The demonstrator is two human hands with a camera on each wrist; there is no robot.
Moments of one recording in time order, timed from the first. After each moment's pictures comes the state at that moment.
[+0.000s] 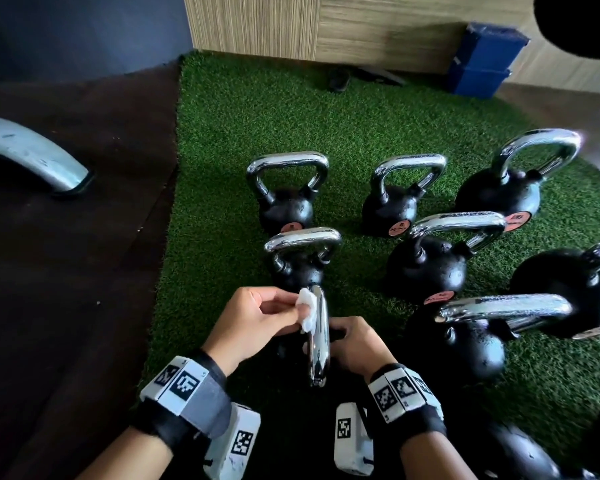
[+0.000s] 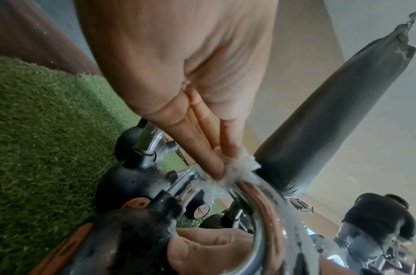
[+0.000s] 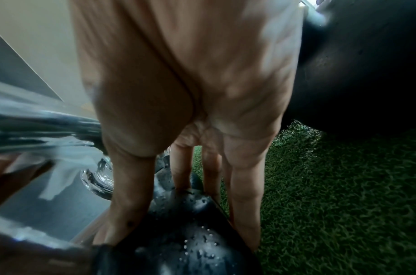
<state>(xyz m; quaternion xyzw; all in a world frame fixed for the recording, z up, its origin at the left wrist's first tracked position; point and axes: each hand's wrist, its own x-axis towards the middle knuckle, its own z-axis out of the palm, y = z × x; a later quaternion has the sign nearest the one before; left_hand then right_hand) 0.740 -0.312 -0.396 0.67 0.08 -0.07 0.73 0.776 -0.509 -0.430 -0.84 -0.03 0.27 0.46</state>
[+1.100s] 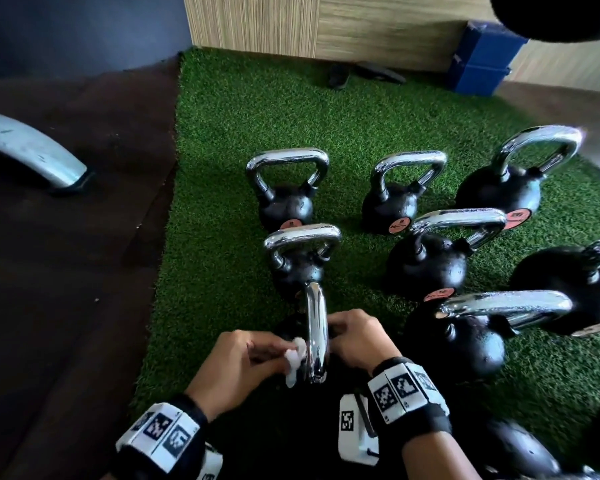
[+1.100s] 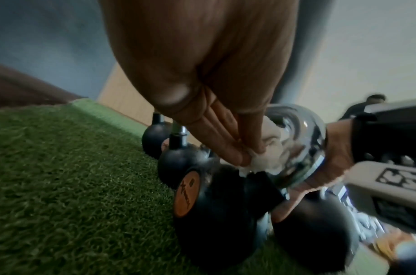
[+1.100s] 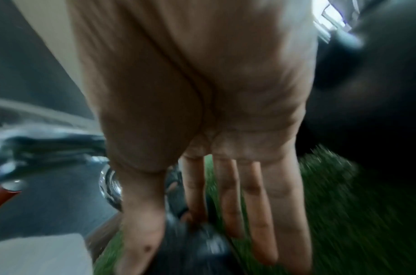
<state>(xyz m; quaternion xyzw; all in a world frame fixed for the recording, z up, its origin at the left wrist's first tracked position) 0.688 -0.298 -0.423 0.80 -0.01 -0.08 0.60 0.776 -0.509 -0.411 -0.90 -0.03 0.25 0.35</state>
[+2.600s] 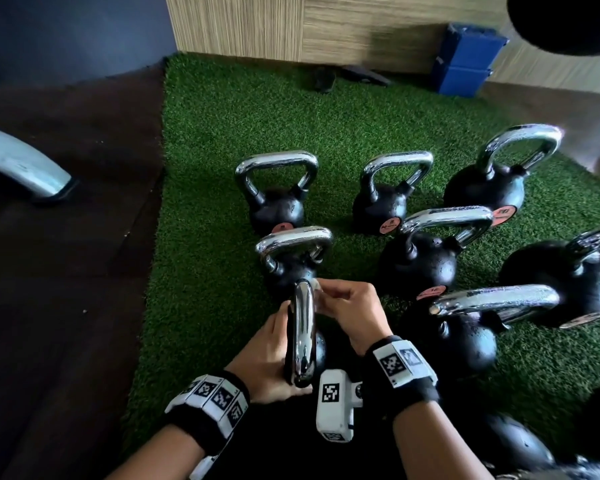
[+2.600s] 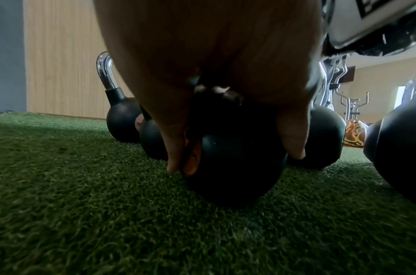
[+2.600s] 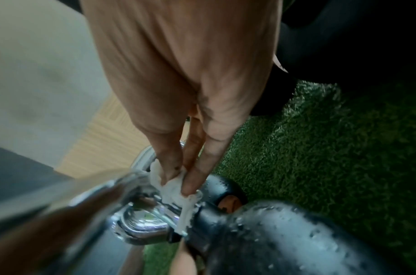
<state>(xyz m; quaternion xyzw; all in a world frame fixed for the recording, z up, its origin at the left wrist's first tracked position) 0.729 -0.325 -0.462 0.92 -0.16 -0.08 0.36 0.802 -0.491 -0.414 -0.71 0.05 0.13 0.69</state>
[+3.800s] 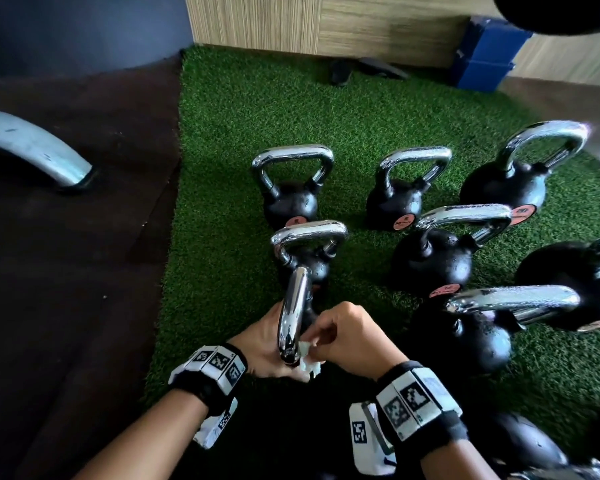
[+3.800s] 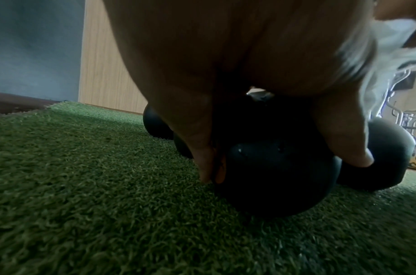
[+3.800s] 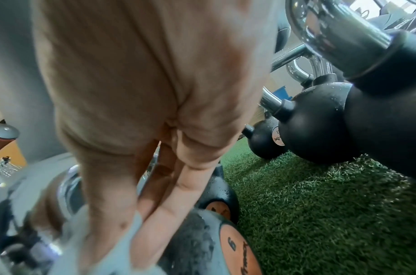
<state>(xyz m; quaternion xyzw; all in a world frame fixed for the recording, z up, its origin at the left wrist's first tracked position) 0.740 -0.294 -0.465 0.87 -0.12 -0.18 0.44 0.763 -0.493 -0.396 -0.86 -0.22 0.21 0.40</state>
